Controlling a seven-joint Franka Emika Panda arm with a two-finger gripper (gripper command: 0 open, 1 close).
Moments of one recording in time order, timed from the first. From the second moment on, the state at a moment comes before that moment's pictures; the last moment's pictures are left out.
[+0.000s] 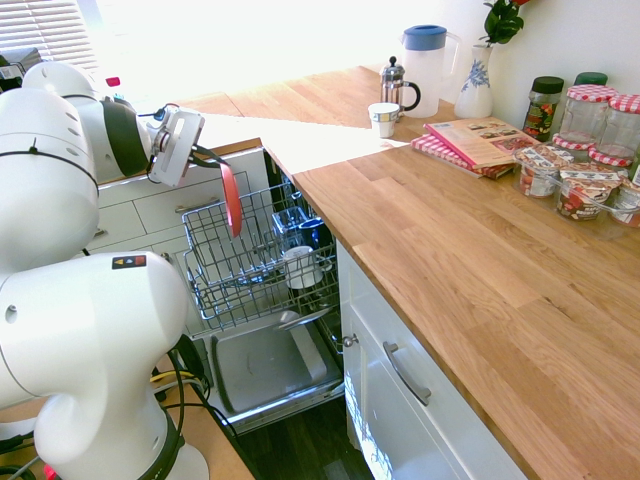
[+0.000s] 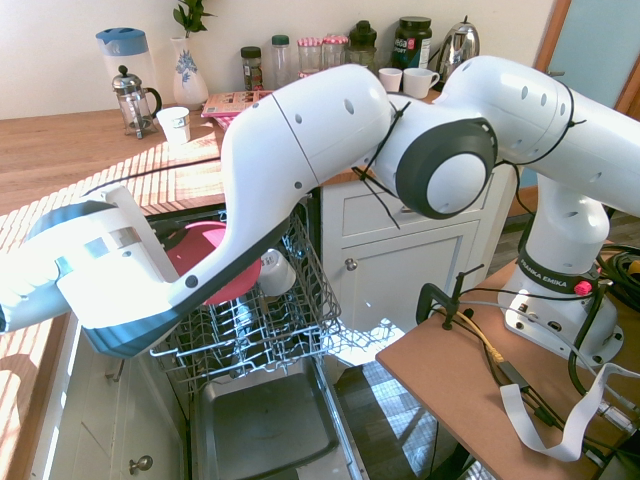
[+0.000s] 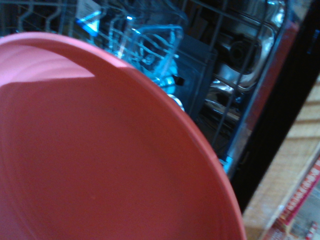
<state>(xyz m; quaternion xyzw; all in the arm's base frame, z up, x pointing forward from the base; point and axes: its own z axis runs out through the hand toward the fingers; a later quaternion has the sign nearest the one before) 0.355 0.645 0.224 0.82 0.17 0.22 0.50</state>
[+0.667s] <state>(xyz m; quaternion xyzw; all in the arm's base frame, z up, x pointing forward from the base) 0.327 0.644 0.180 0.85 0.16 0.11 0.48</state>
